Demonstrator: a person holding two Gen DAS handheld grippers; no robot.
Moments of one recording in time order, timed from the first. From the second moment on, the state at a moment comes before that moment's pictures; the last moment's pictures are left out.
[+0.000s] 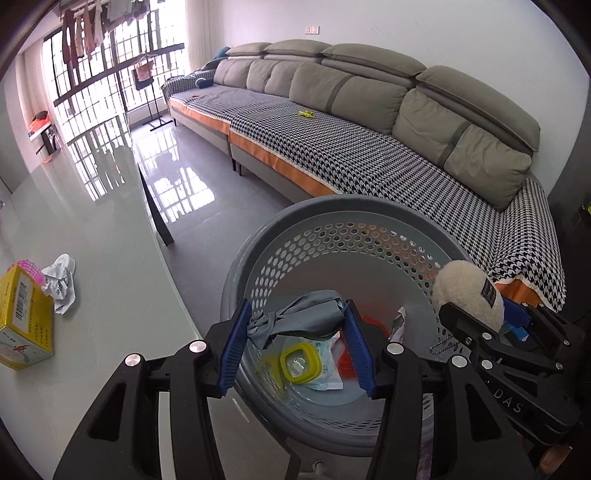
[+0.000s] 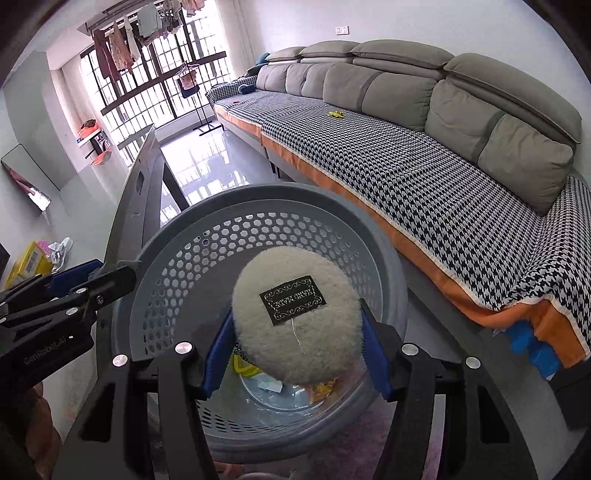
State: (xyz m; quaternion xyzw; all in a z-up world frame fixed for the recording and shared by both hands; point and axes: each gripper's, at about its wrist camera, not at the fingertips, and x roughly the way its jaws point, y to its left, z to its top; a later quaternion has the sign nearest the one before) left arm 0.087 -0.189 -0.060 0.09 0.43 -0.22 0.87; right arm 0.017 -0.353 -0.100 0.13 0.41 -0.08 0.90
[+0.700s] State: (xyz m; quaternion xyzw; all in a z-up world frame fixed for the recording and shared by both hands) left arm 0.086 -0.183 -0.055 0.09 0.42 -0.21 0.88; right arm 0.017 -0.348 -0.097 0.13 0.41 -0.08 0.90
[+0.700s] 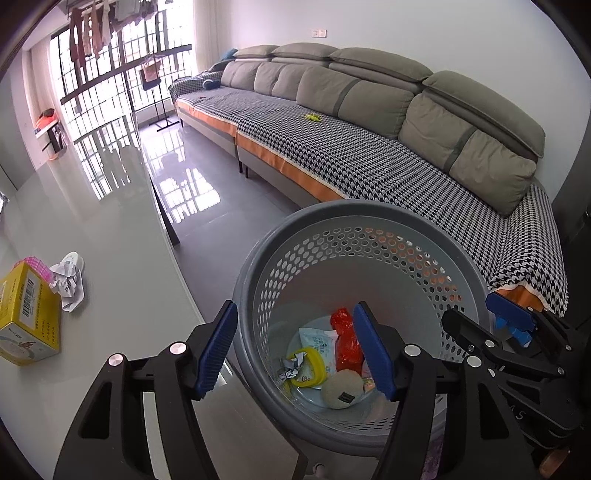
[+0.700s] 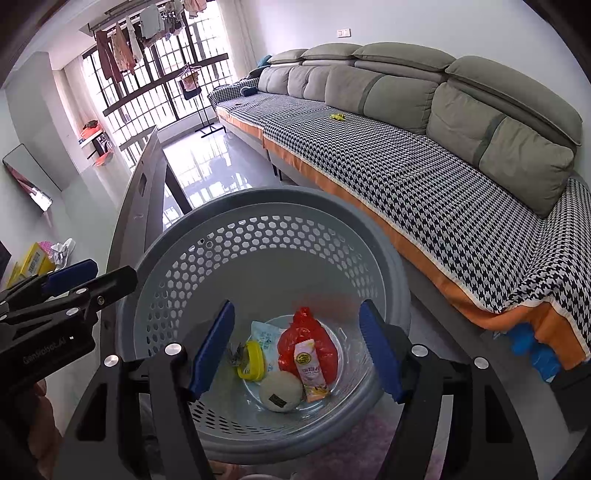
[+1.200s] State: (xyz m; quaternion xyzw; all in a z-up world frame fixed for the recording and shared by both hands) left arm 0.086 -0.168 -0.043 0.07 0.41 -0.19 0.89; right arm 0.021 -0.339 -0.093 0.13 0.41 -0.07 0.90
